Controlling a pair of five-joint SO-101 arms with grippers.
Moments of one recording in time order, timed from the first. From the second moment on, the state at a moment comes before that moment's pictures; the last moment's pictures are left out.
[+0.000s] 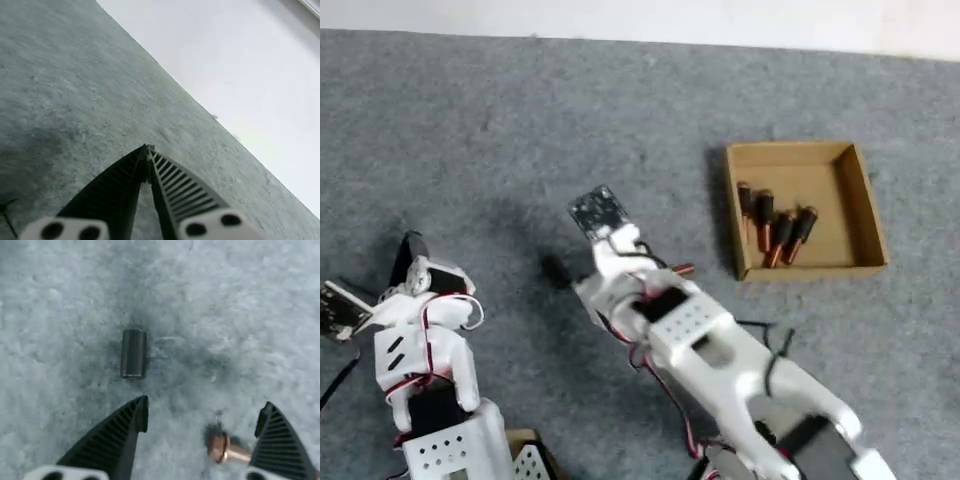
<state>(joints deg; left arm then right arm) -25.6 -103.8 96.0 28.3 40.2 -45.1 -17.2 49.7 23.5 0.0</state>
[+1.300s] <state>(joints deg) -26.2 -103.8 96.0 26.7 40.2 -51.7 21.1 16.0 35.0 0.1</state>
